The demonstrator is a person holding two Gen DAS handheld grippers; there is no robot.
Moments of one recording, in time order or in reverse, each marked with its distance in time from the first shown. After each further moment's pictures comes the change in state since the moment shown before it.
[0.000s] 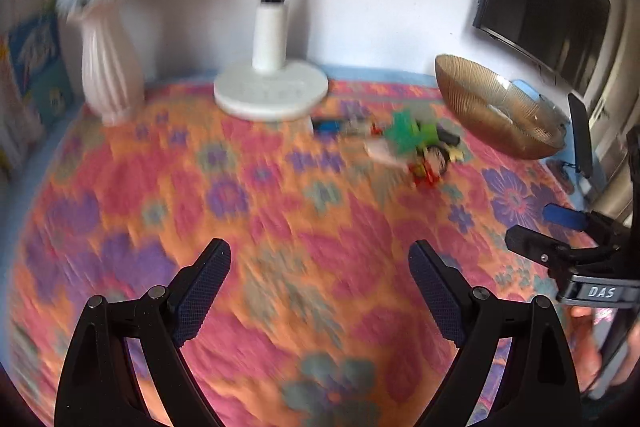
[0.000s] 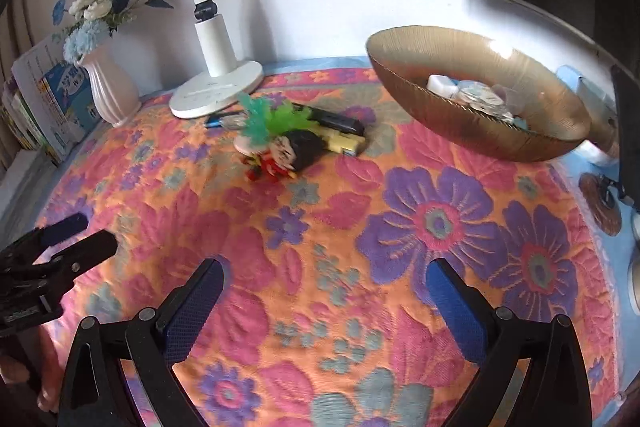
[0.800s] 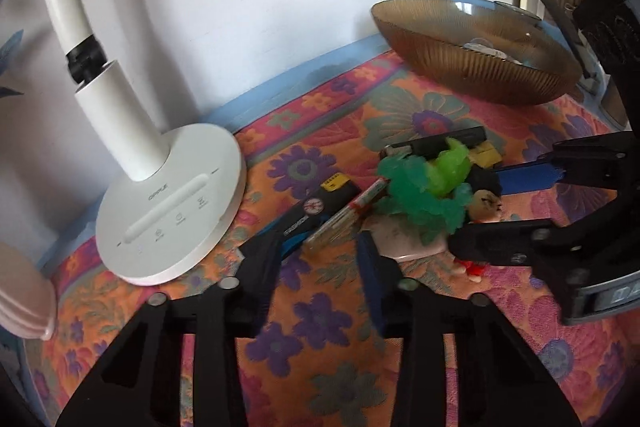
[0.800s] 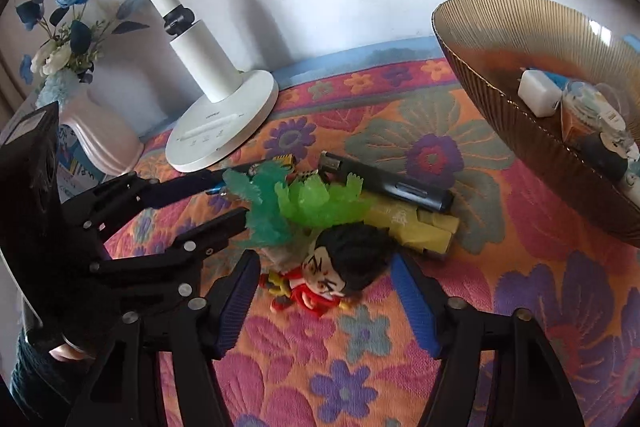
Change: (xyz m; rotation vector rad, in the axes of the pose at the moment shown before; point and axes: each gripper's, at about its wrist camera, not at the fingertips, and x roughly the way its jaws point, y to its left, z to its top) left arm 0.128 -0.033 0.073 0.502 0.022 -0.131; right arm 0.098 0.000 0.069 0.099 0.054 0.148
